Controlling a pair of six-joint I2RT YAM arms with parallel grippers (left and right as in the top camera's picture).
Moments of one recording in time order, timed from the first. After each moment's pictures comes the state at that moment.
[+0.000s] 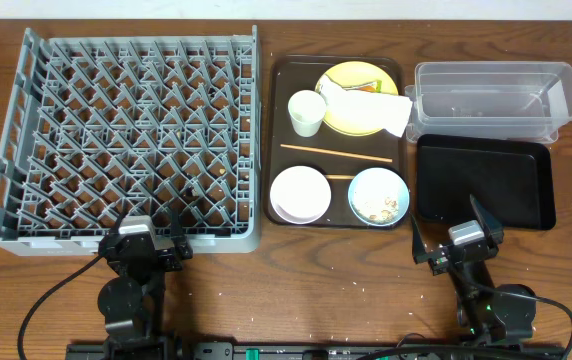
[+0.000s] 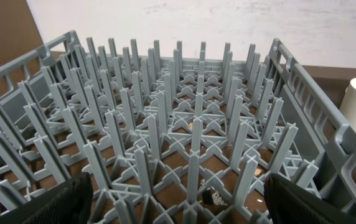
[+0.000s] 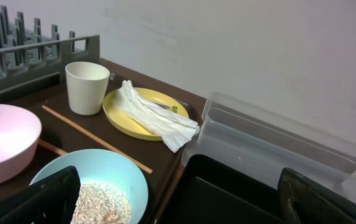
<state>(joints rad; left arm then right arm) 0.14 0.01 0.08 -0.27 0.04 -0.01 0.06 0.01 0.01 -0.05 -0.21 -0.25</state>
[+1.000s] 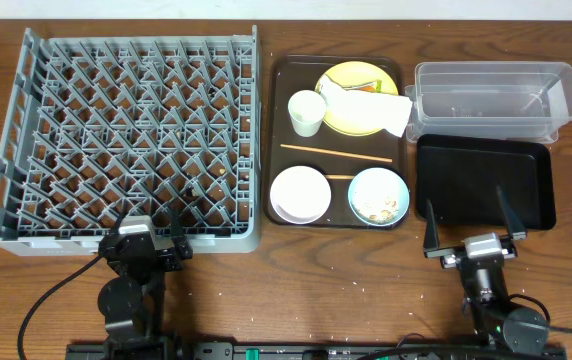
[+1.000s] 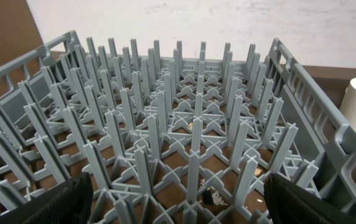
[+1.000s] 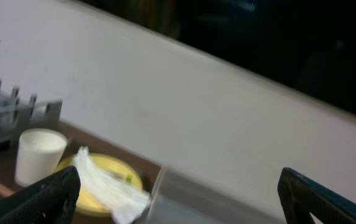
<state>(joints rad) 0.14 0.01 0.08 -0.27 0.04 -0.01 0.06 0.01 0.01 0.28 -0.16 -0.31</state>
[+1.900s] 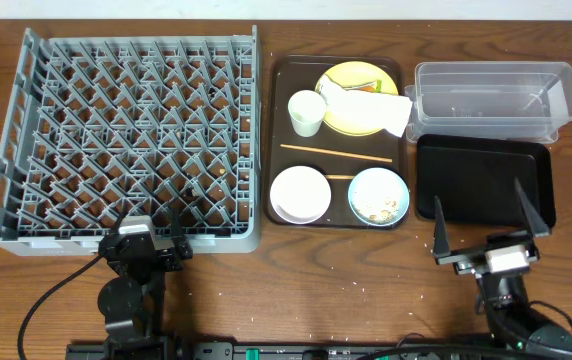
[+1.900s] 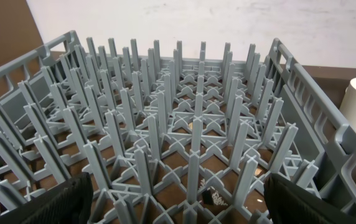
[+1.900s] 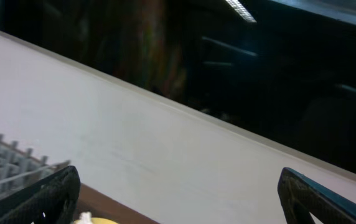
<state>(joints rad) 0.14 0.01 0.08 -0.27 0.04 -0.01 0.06 0.16 0.20 0.38 -0.27 -0.25</state>
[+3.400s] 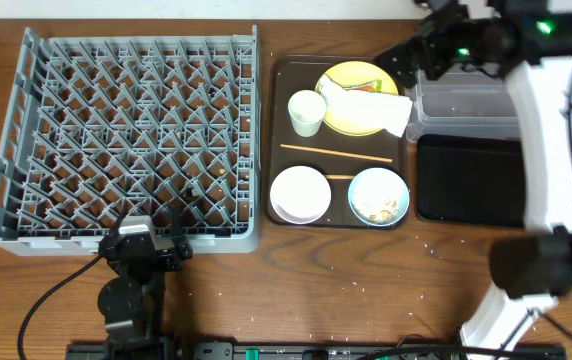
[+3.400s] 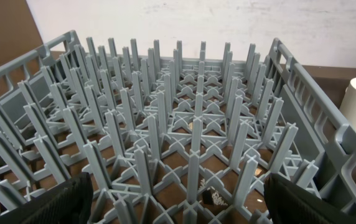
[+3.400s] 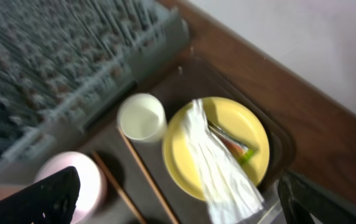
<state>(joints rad) 0.14 0.01 0.08 -0.27 0.04 -0.01 0.09 1.97 2.16 -1.13 -0.57 -0.45</state>
